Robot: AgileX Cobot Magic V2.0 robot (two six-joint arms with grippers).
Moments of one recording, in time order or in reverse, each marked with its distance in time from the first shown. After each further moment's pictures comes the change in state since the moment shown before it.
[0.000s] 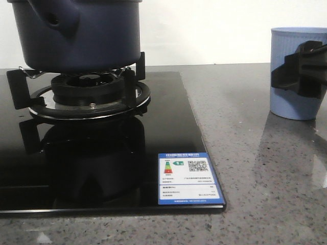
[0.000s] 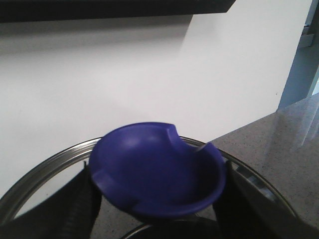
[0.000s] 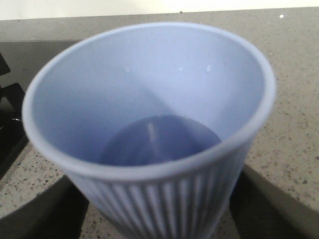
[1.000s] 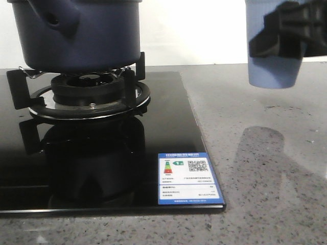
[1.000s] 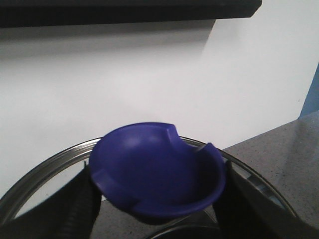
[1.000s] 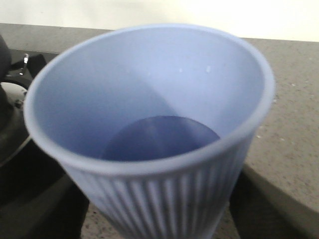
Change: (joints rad) left arm 0.000 0.000 0.000 -0.007 -0.074 0.000; right arm 0.000 -0.032 -0.196 -0.099 0.259 0.004
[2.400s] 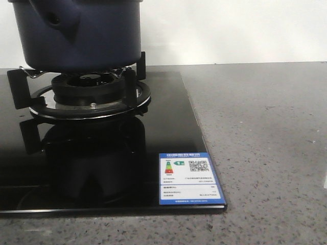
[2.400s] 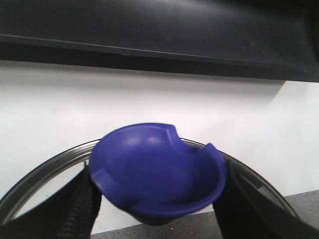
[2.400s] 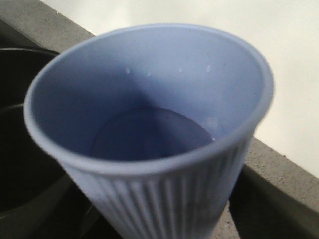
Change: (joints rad) left arm 0.168 -0.039 -0.002 -0.143 -0.006 0.000; right arm 0.138 0.332 -0.940 -0.228 0.751 -0.089
